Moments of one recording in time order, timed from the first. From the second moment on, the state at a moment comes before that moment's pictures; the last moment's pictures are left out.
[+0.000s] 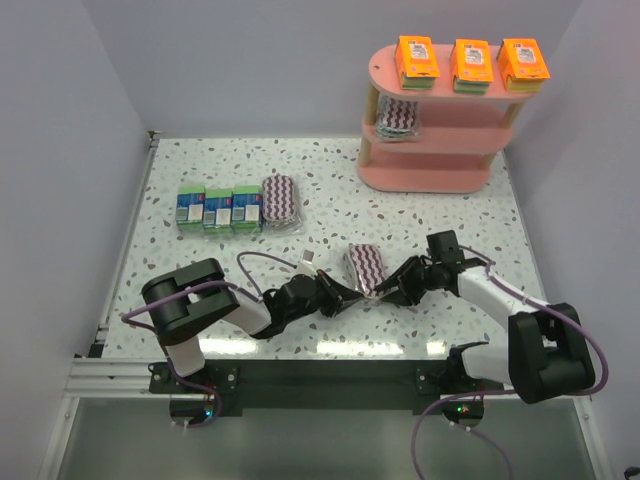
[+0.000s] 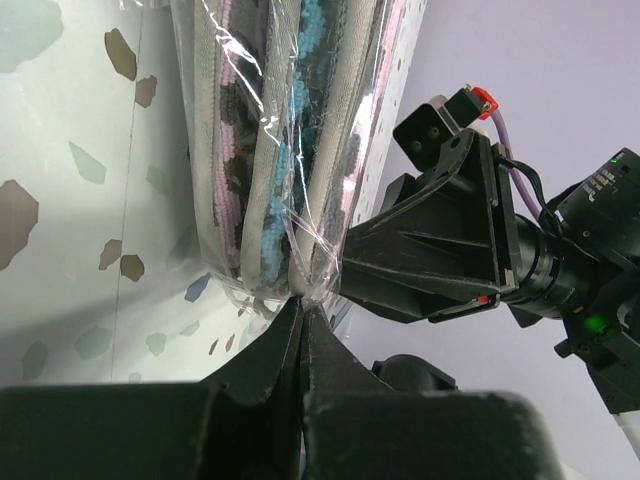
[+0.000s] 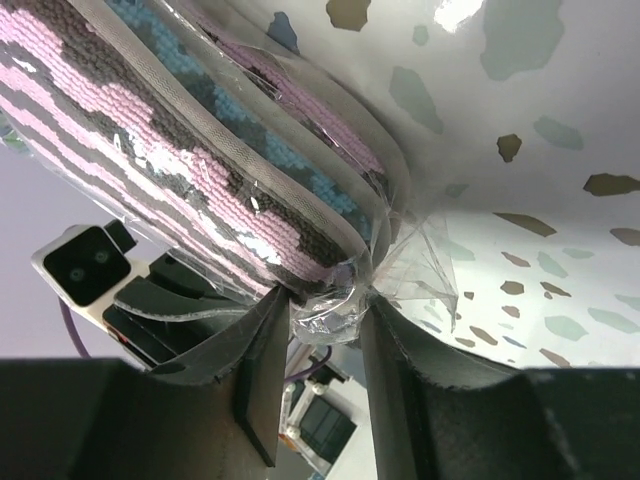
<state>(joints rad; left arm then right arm) -1.05 1.76 0.47 0.93 -0.06 -1.61 0.21 1.26 0.53 -0.41 -0.54 1.16</state>
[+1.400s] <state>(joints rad) -0.96 1.01 0.61 0.15 -0.16 -1.31 0.05 1.09 0.74 -0.47 -0.48 1.10</state>
